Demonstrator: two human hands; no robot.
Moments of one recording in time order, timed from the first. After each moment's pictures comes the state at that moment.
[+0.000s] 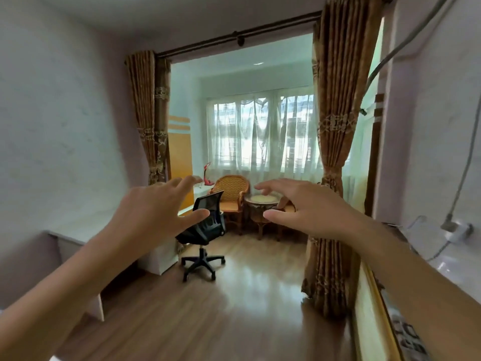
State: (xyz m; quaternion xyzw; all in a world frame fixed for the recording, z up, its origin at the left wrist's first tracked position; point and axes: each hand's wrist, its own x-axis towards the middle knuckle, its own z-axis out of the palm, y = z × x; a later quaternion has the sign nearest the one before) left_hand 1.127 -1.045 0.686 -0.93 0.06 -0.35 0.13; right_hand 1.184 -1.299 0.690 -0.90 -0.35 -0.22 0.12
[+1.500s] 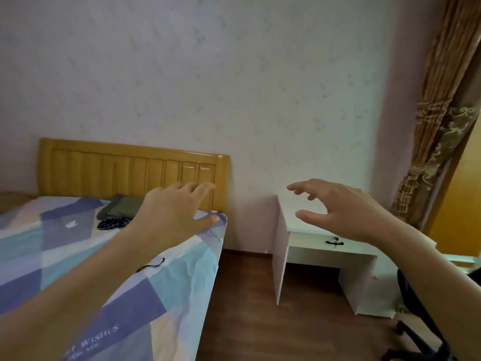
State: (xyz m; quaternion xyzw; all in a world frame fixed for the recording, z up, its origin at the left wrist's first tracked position) left_hand 1.457 -0.700 0.600 -0.82 -0.49 -0.18 0.23; right_hand 1.740 -0.771 0.638 -0.61 -0.77 -0.13 0.14
